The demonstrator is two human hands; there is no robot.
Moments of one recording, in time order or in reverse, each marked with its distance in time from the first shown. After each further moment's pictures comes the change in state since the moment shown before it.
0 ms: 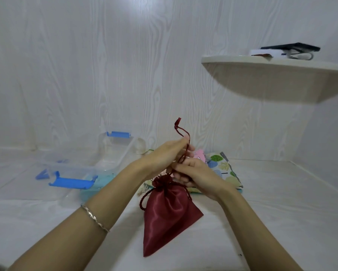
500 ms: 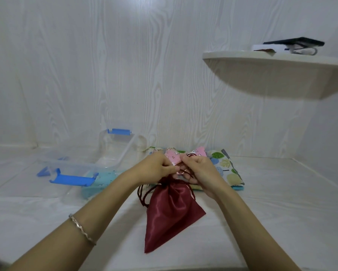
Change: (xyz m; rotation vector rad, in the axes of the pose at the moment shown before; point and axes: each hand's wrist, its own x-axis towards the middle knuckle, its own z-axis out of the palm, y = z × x) left_hand -0.010 -0.043 -0.024 0.520 0.009 0.053; right_hand 0.009 0.017 -0.003 0.137 0.308 0.051
